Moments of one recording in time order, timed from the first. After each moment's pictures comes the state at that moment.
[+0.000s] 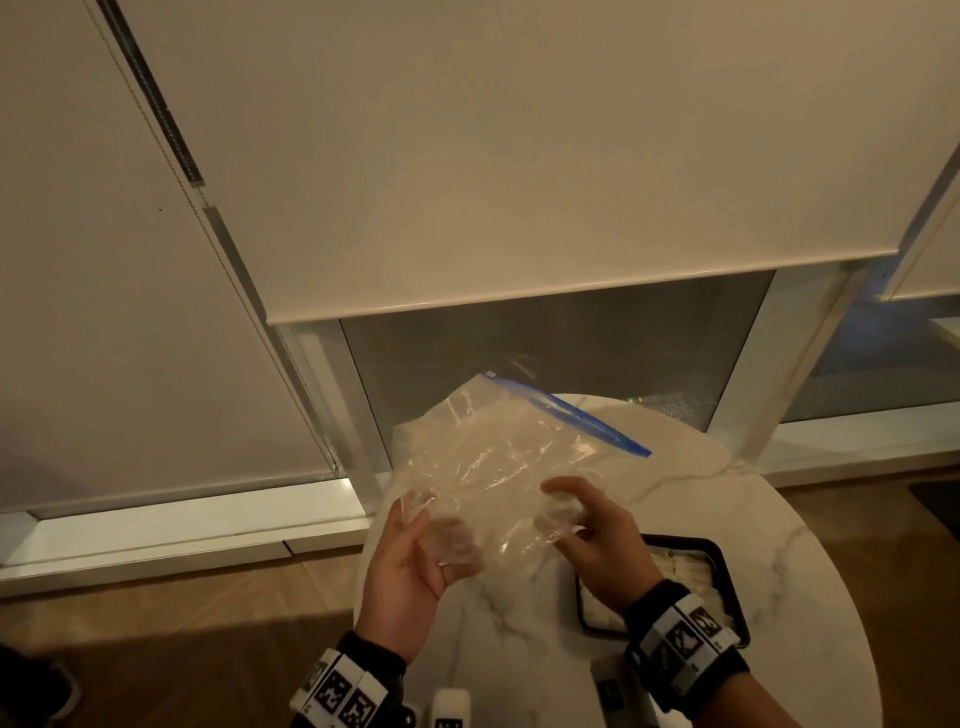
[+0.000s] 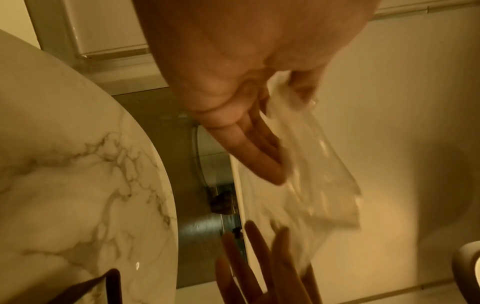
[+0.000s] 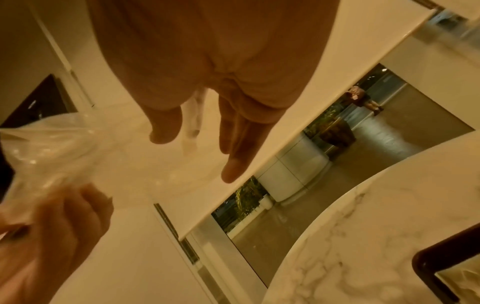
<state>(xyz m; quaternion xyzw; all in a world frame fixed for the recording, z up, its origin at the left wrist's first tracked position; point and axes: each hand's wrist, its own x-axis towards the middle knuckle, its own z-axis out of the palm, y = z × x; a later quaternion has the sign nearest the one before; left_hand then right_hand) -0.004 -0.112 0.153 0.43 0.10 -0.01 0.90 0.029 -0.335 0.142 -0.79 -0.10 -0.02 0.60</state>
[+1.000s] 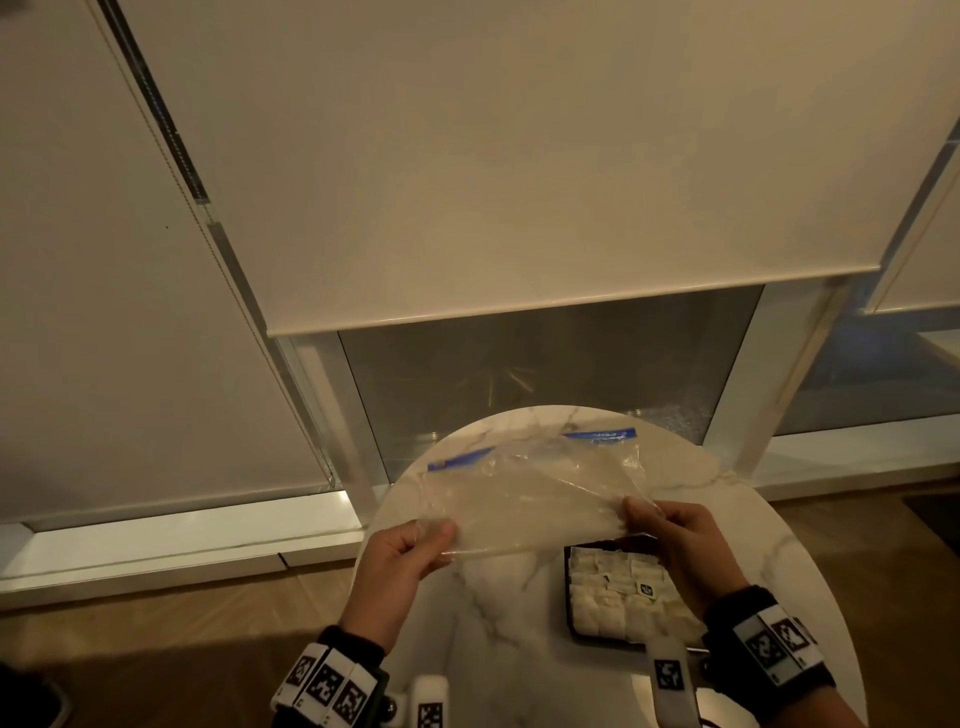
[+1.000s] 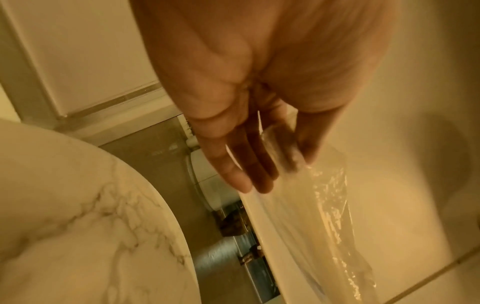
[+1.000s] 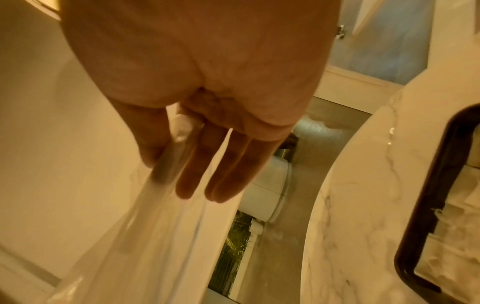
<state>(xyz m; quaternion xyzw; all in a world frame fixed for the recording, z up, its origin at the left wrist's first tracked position) -0.003 -0.106 0.147 0.66 0.08 0.00 0.75 0.026 -0.412 0.154 -0.63 0.03 0.03 0.78</state>
